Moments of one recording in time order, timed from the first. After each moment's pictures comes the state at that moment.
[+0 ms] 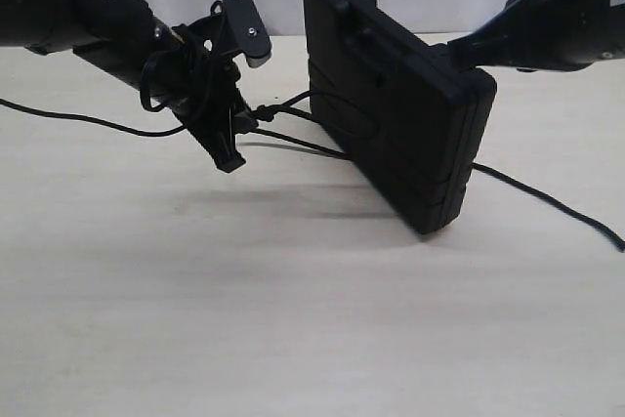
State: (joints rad) left arm -0.45 1.82 -1.21 -0.46 0.52 1.10; right arm 0.36 1.27 -1.00 -0.20 0.52 0.17
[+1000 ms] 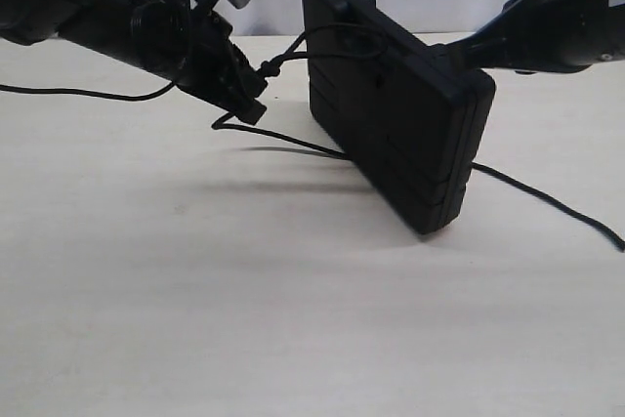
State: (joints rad) left arm -0.42 1.78 -1.21 -0.74 0.47 1.08; right arm 0.36 1.27 -1.00 -0.18 0.53 0.15
